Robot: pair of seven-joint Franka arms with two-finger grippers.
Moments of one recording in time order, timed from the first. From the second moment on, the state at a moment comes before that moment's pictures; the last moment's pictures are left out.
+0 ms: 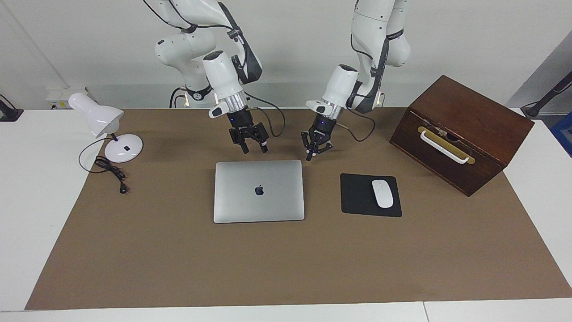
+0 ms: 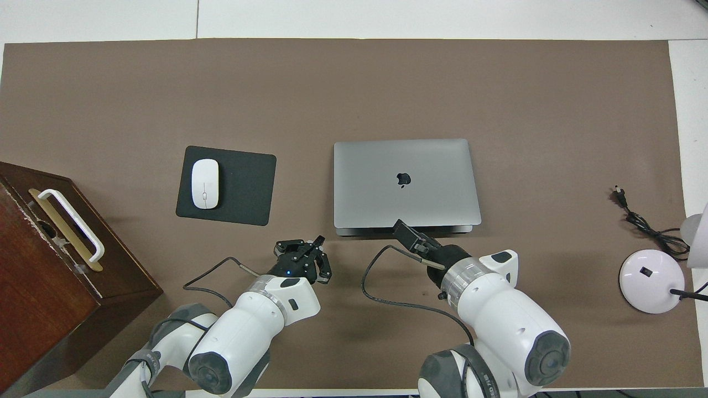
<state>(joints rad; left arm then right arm) -0.77 0.07 0.04 -2.70 -0.08 3.48 -0.05 0.59 -0.13 0.03 -2.65 0.41 3.15 0.76</state>
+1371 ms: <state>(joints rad) -0.78 0.24 0.04 -2.52 -0.08 3.48 -0.06 0.60 -0.06 0.02 -2.63 0.41 3.15 0.78</state>
